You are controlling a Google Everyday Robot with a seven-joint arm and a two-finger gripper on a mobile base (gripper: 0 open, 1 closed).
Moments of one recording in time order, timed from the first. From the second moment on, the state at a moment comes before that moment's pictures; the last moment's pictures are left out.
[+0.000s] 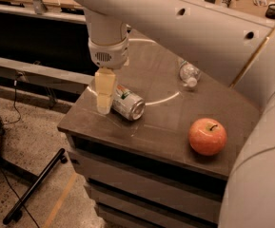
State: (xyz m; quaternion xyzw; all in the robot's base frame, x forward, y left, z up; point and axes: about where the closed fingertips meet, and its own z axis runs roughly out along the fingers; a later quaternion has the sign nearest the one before) arm 0.556 0.049 0.876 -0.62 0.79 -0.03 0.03
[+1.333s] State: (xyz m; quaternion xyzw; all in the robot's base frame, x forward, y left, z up) arm 0.546 0.059 0.850 -0.46 0.88 0.05 0.07
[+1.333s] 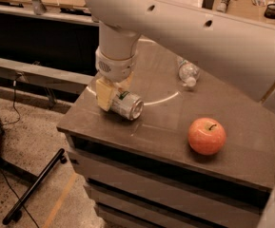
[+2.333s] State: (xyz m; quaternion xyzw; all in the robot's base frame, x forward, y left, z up) arm 0.533 0.088 0.871 -0.50 0.85 0.11 0.12
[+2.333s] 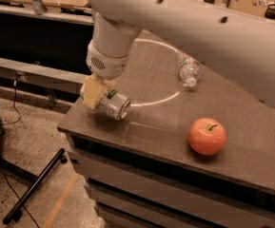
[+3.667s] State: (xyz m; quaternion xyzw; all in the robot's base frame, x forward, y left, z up) arm 0.548 0.062 0.936 -0.47 0.78 0.27 0.31
